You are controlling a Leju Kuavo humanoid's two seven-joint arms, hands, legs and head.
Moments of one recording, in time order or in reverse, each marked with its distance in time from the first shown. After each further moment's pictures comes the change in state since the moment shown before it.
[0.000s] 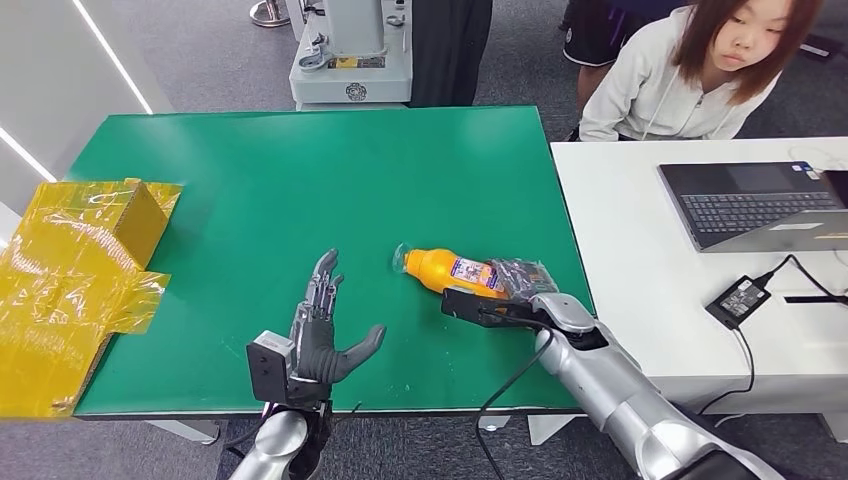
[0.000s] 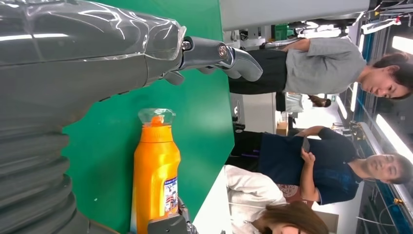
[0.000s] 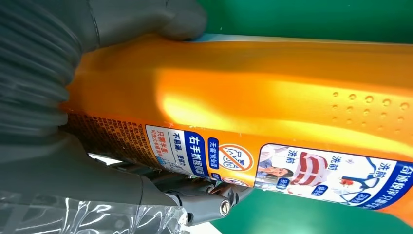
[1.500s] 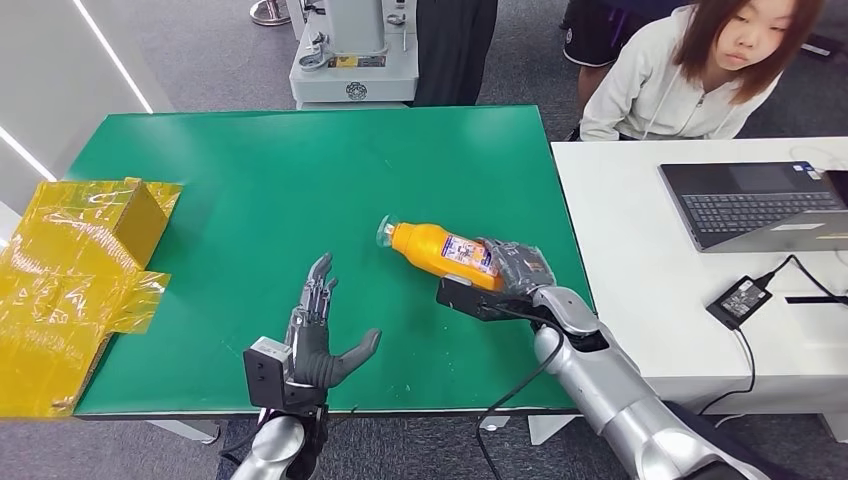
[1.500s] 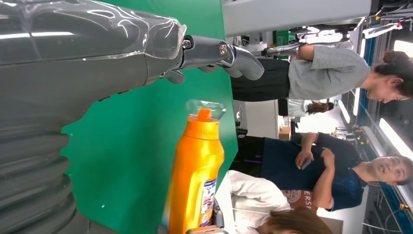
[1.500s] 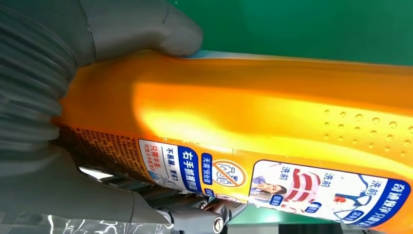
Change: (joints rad) left arm 0.024 0.004 0.016 -0.013 -0.021 0.009 -0.012; right arm 0.040 0.017 -0.080 -0.094 0.033 -0.111 -0.109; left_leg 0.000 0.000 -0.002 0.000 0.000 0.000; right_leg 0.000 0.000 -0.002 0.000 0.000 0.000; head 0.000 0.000
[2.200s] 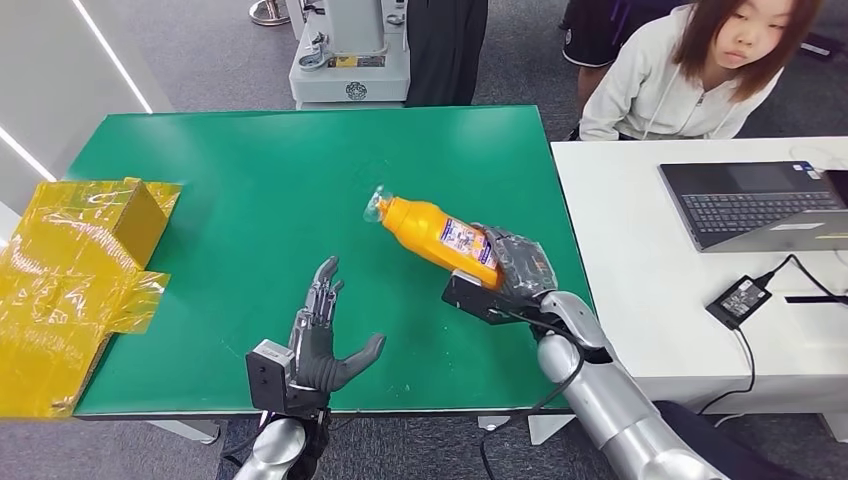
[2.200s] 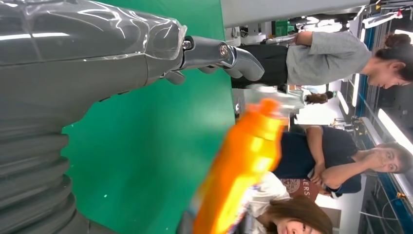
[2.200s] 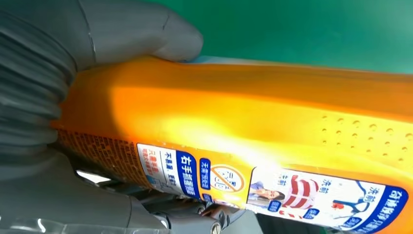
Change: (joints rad) left arm 0.008 -0.007 0.005 -0.004 -0.019 -0.039 0.000; right arm 0.085 0.020 -0.092 -0.121 -0.098 -0.128 -0.184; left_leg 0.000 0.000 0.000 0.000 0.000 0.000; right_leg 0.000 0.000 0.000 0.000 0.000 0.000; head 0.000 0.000
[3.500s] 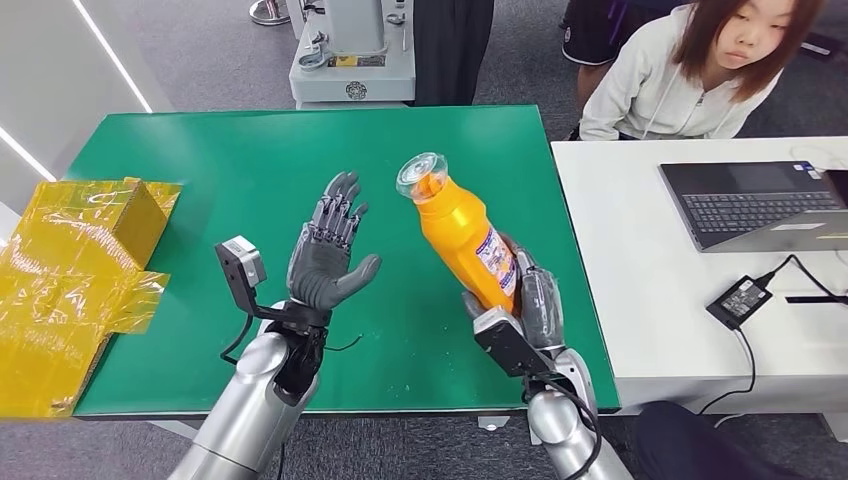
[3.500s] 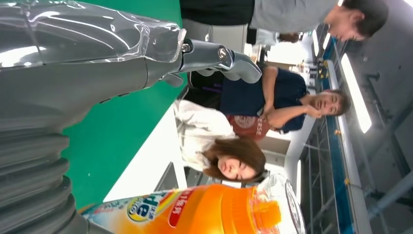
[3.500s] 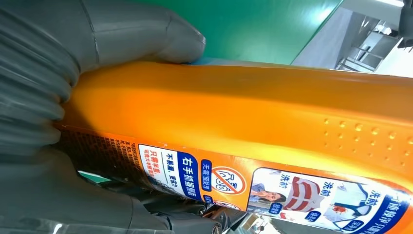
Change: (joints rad) left arm -0.278 -0.019 0.050 0.045 0.246 -0.338 0.169; right arm 0.289 0.130 -0.135 -0.253 -0.198 -0.242 -0.251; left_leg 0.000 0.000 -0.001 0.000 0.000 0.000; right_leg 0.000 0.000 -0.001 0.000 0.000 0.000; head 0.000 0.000
